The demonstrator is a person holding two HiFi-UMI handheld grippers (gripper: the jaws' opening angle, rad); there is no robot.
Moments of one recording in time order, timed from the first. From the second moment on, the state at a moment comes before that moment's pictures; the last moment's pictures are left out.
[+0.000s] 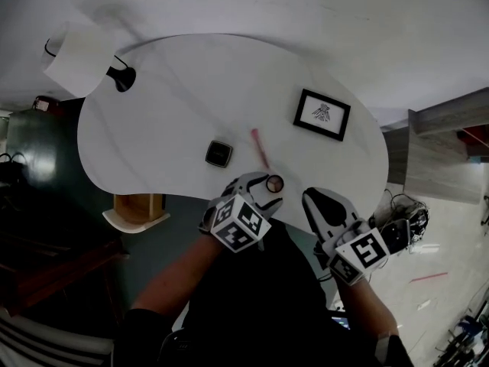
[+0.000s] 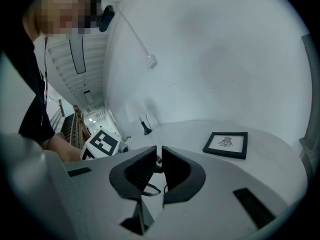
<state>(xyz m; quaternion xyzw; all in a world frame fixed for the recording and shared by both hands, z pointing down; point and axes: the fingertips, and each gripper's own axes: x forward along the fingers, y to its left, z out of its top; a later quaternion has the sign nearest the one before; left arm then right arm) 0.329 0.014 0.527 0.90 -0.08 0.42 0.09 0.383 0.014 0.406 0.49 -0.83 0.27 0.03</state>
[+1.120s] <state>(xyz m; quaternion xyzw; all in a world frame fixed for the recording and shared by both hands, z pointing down) 0.346 0.013 0.598 0.86 -0.05 0.50 0.06 0.393 0.022 0.413 0.49 -0.82 0.30 0.03</state>
